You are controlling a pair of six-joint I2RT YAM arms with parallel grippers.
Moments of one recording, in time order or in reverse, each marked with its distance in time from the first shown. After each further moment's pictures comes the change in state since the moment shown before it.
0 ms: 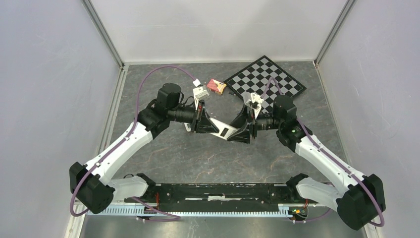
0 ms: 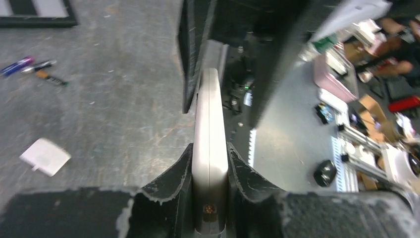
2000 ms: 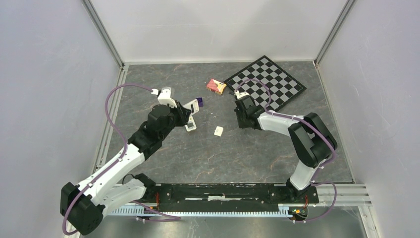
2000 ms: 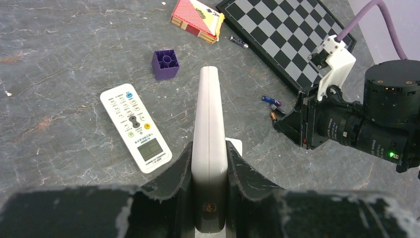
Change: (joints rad) left arm 0.001 -0.254 -0.358 0.232 -1.177 -0.337; right arm 0.073 0.688 0.217 -0.306 1.321 0.128
